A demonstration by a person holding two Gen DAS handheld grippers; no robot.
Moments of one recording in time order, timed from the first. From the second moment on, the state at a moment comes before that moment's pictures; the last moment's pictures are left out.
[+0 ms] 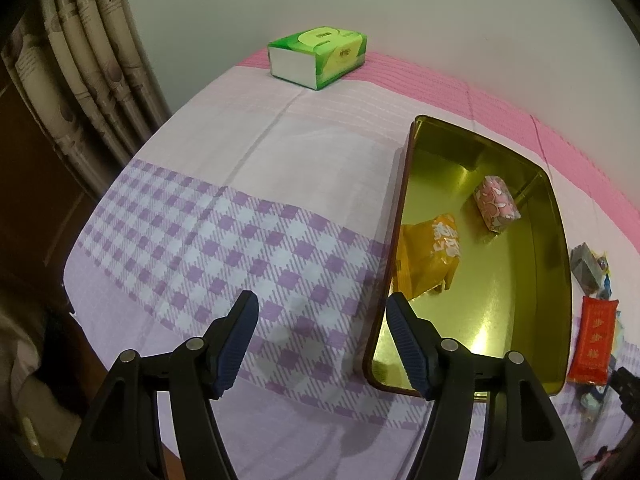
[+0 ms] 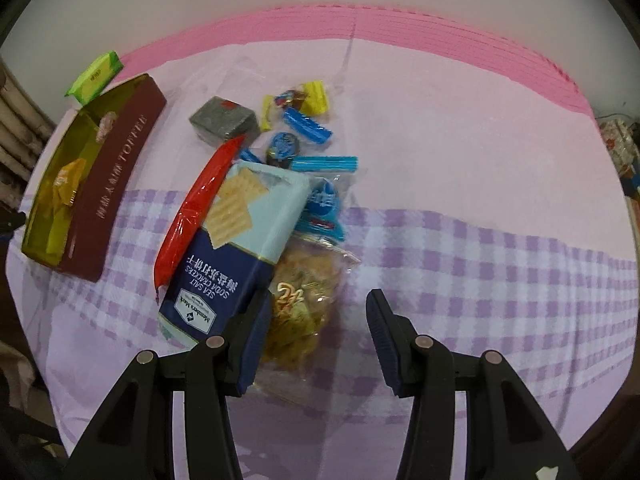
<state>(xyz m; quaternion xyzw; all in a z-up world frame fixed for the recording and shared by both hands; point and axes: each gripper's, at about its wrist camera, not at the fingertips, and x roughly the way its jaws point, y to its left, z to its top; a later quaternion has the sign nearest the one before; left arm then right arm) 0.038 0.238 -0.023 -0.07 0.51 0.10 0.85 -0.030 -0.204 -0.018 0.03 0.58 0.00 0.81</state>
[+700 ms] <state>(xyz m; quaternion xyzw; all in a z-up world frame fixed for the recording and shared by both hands) 0.034 0.197 -0.004 -0.02 0.49 0.06 0.87 -0.029 -0.195 -0.036 0.01 0.58 -0.01 0.81</state>
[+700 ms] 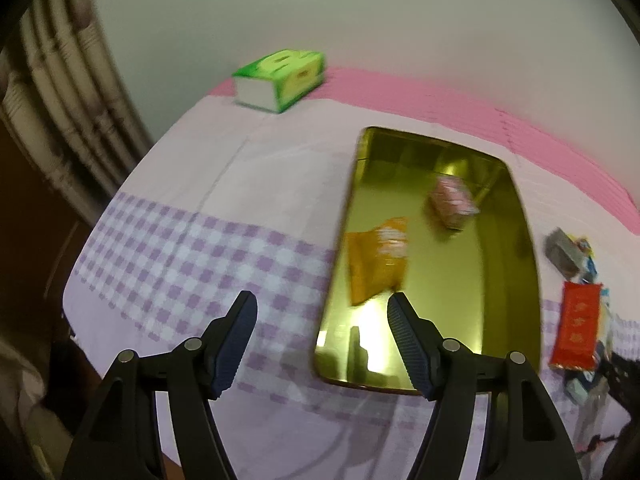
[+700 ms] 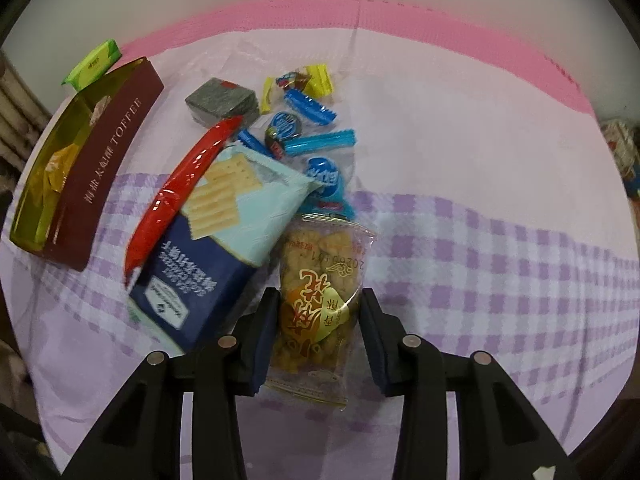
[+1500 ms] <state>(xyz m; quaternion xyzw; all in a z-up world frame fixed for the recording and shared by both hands) 0.048 -0.017 0.001 0.06 0.50 -0.19 0.84 -0.023 -0.282 -0.039 0.06 0.55 -0.05 0.83</state>
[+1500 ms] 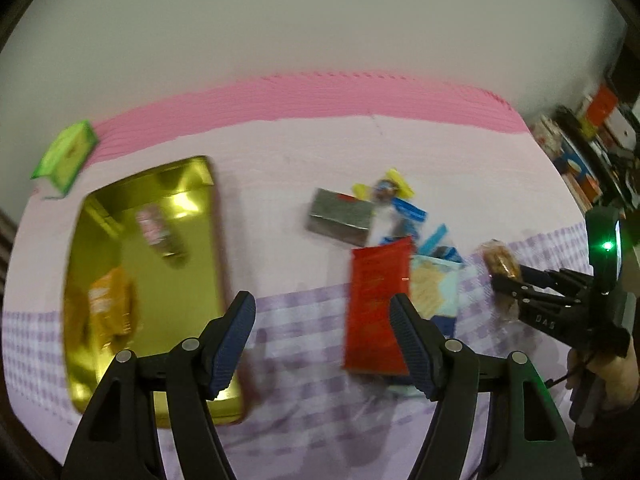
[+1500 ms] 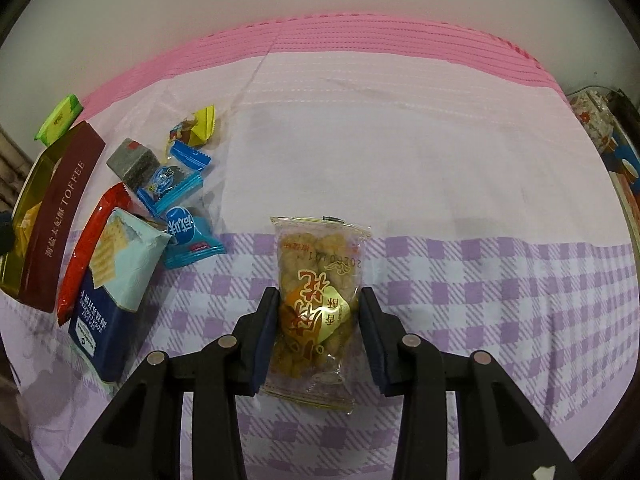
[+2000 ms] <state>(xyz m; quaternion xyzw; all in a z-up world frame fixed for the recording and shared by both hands) 0.075 -0.054 -0.051 0.07 0.54 -0.19 0.82 -0.024 -0.283 -0.039 0.06 0.55 -0.04 0.83</state>
